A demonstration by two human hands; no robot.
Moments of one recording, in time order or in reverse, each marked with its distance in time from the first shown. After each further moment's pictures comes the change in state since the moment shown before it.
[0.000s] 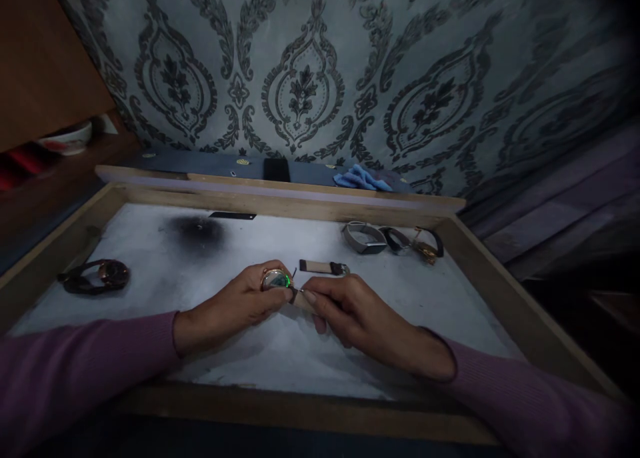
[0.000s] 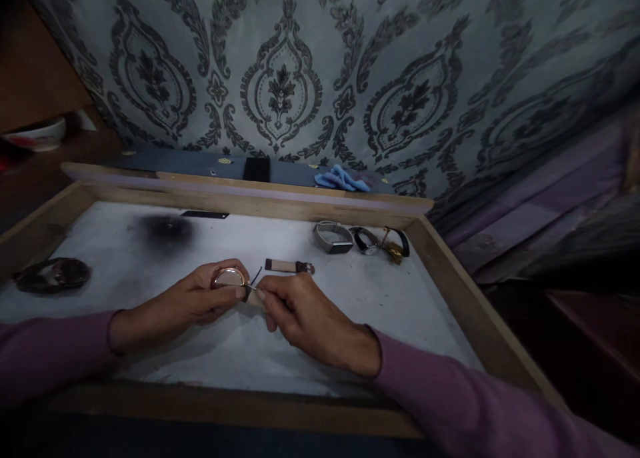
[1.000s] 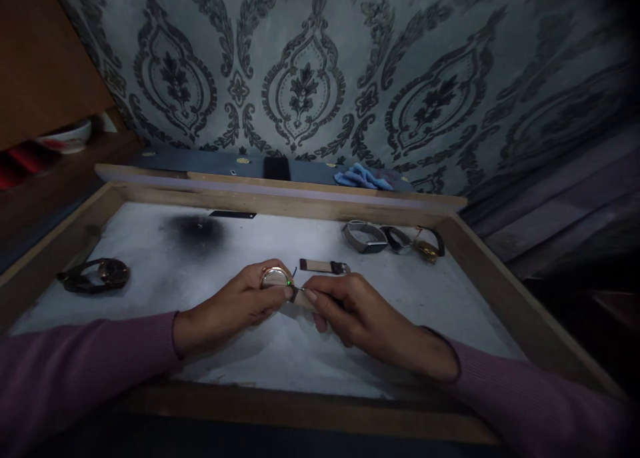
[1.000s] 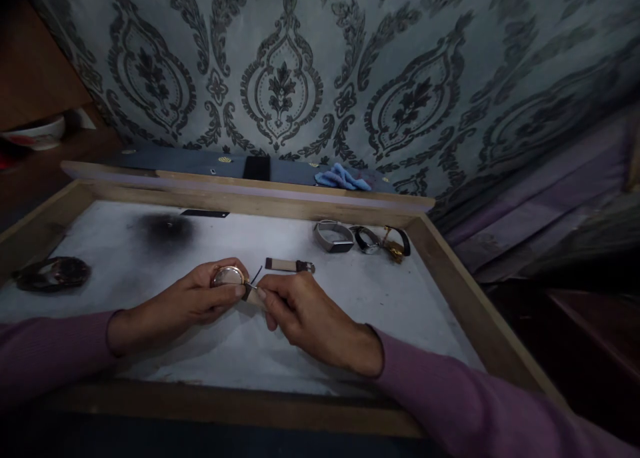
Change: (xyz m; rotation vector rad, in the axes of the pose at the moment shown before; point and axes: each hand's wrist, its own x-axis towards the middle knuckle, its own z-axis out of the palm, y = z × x) left_hand -0.001 0.001 0.002 -0.013 0.034 -0.015; right_hand 0.000 -0.002 -0.002 0.012 -0.028 0.042
